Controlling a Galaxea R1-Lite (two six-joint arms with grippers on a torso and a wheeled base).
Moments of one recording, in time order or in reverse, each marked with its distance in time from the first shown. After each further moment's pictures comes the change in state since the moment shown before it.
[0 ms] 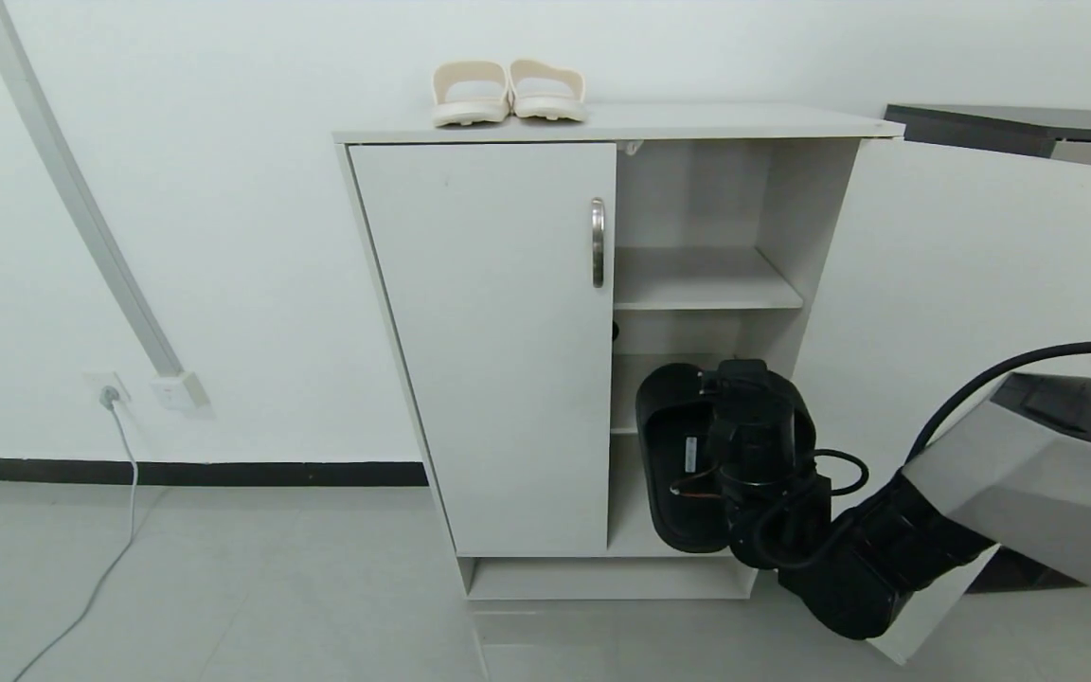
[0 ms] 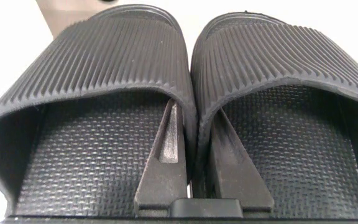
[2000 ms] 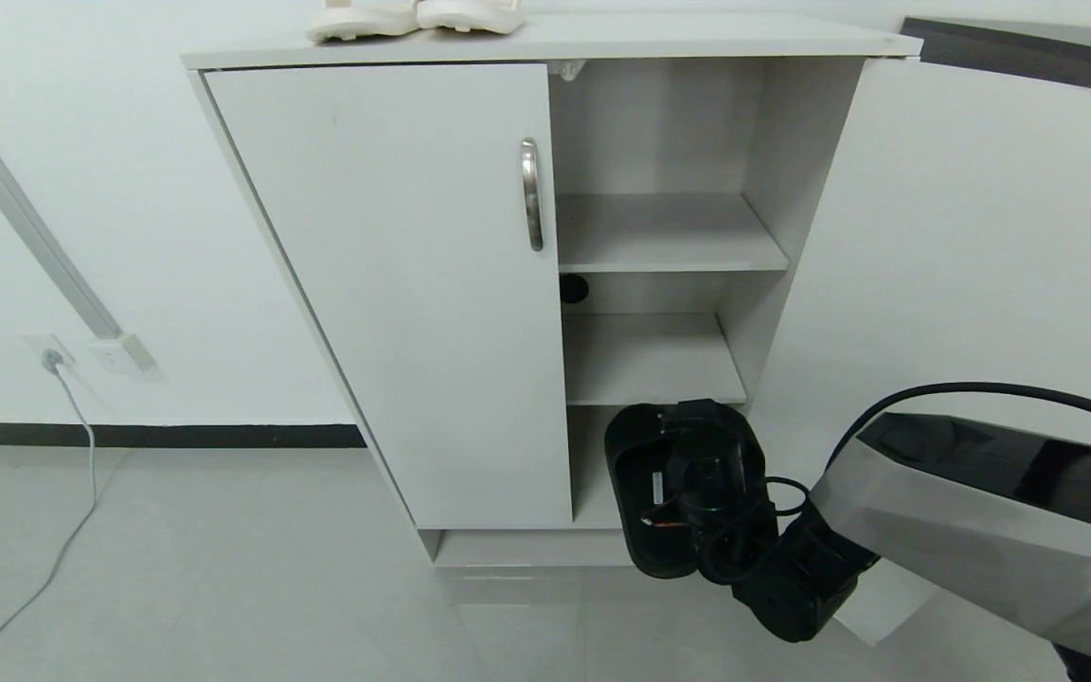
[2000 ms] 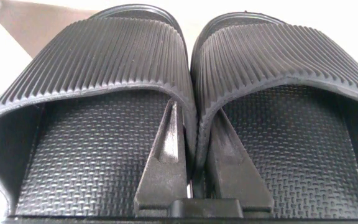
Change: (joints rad) left arm 0.000 0.002 0.000 -0.001 -0.001 0.000; right arm 0.002 0.207 -0.124 -0.014 0.122 0.001
